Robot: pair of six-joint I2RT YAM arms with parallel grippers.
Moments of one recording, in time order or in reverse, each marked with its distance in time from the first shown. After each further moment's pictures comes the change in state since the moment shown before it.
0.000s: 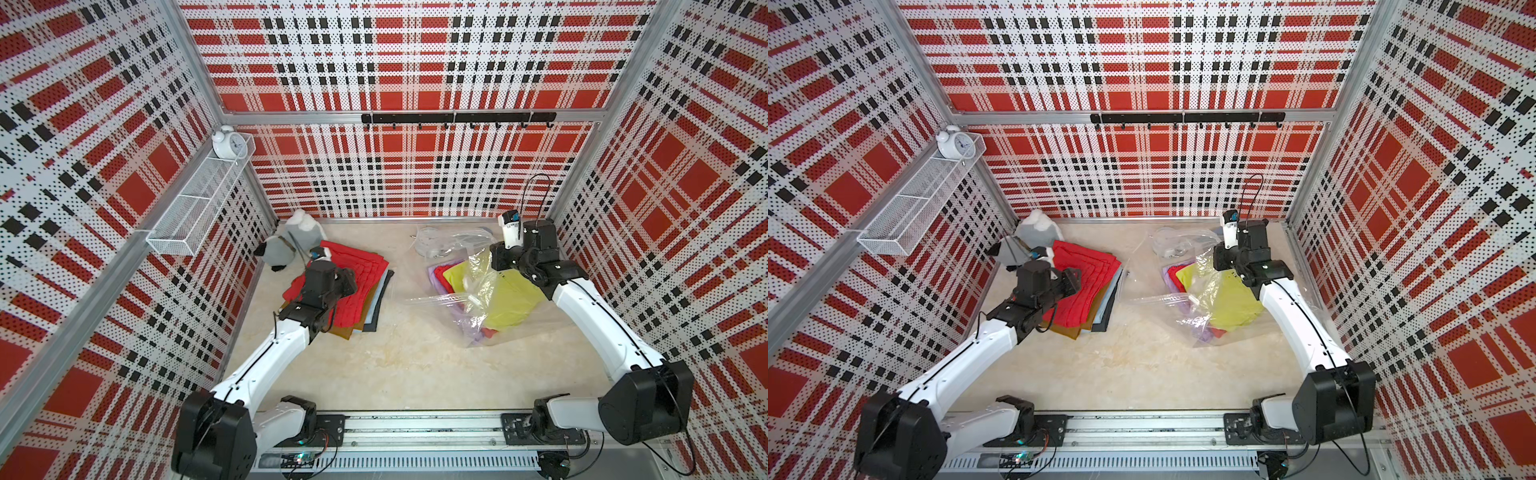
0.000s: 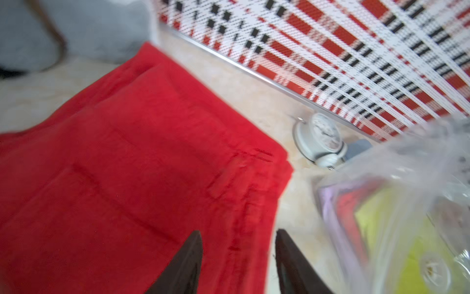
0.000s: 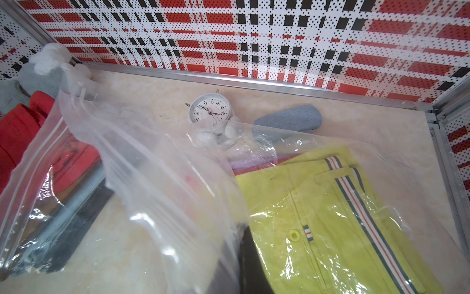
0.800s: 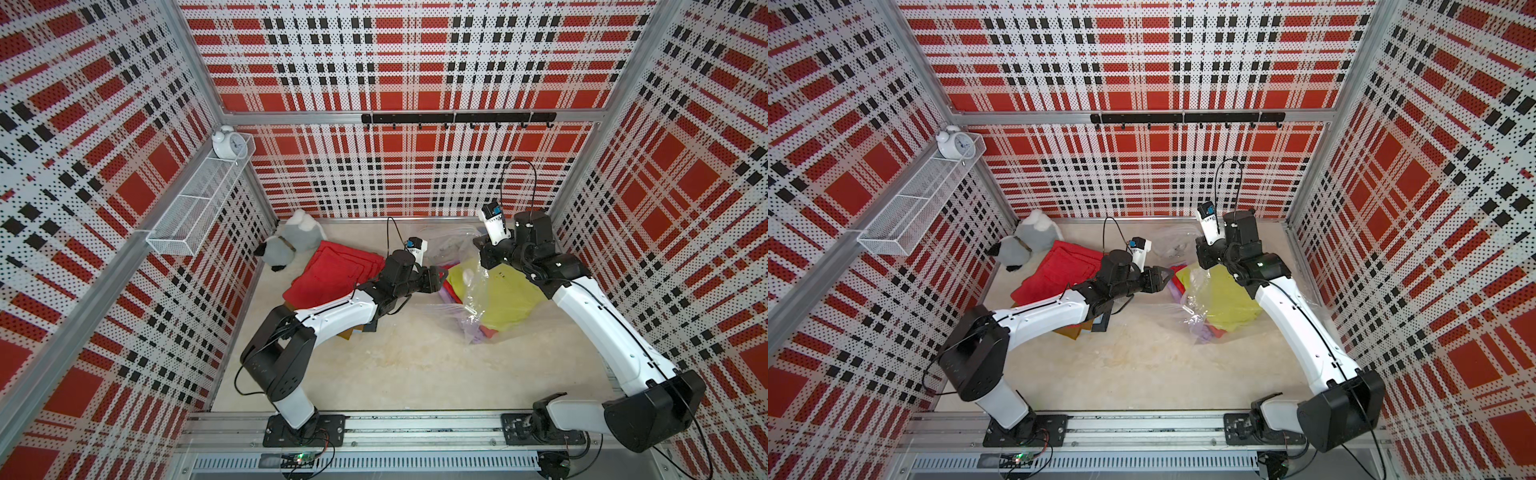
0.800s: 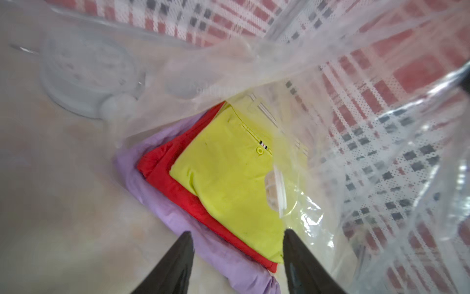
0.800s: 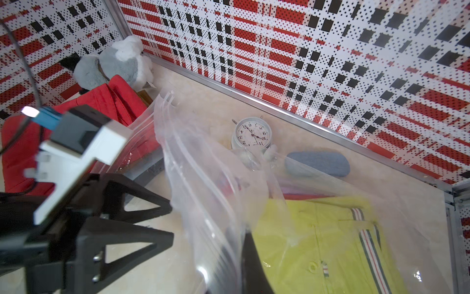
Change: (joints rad) left arm -0.361 0.509 0.253 0.362 0.312 -0.074; right arm 0.166 -0.021 0.149 -0.104 -0.023 -0.155
